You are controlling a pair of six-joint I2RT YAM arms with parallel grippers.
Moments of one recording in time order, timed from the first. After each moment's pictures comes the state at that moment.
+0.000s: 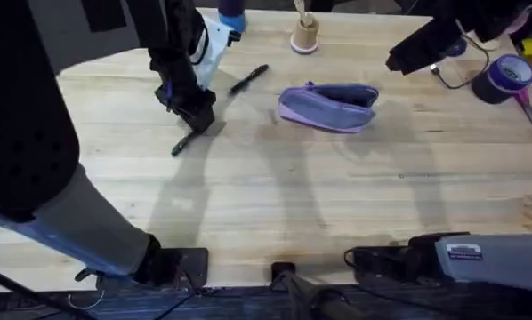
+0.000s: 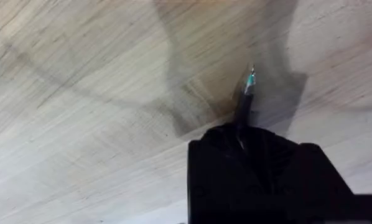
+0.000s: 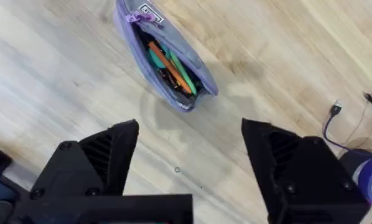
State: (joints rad) left arm -0.17 1.84 1.24 -0.99 0.02 0.35; right arm 0.08 1.51 1.80 -1.46 -0.17 -0.60
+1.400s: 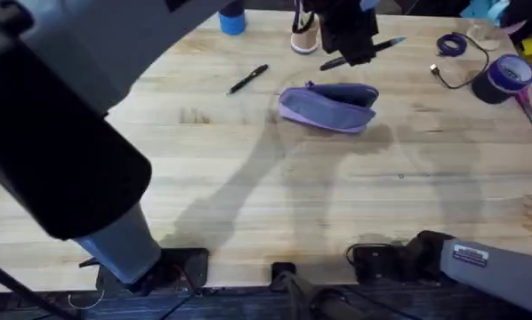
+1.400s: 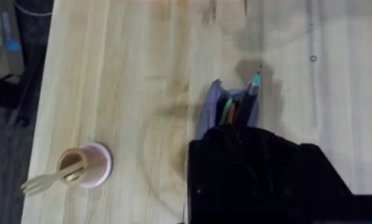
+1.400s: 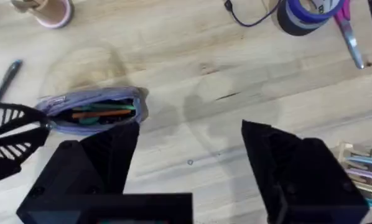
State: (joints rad) left arm -0.66 1.91 1.90 -0.90 0.48 0.73; right arm -0.31 1.35 1.80 -1.43 -0.03 0.00
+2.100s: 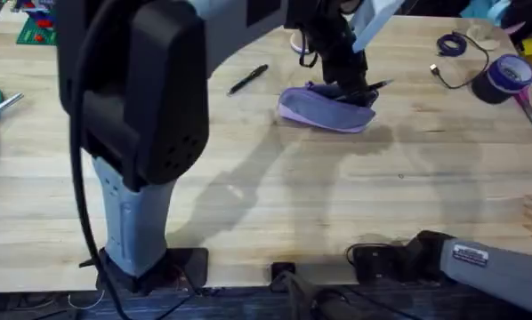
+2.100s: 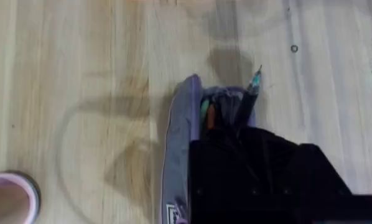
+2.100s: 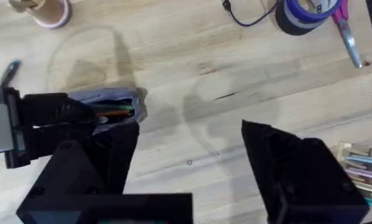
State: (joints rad) left arm -0.66 2.12 1.90 -0.88 0.66 0.75; right arm -0.31 1.35 1.80 -1.43 -0.02 0.00
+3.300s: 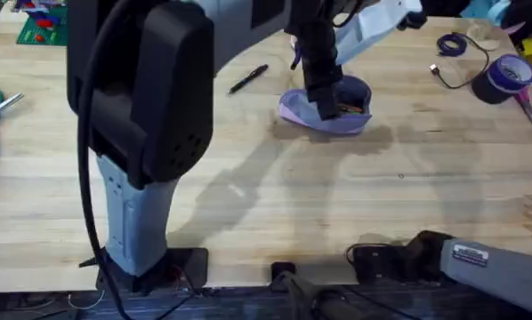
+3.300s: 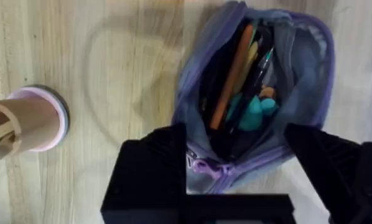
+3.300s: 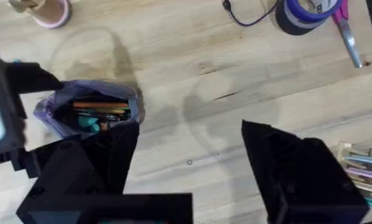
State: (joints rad) left arm -0.66 2.14 1.91 -1.00 0.30 0.80; right arm -0.31 1.35 1.80 -1.43 -0.02 0.00
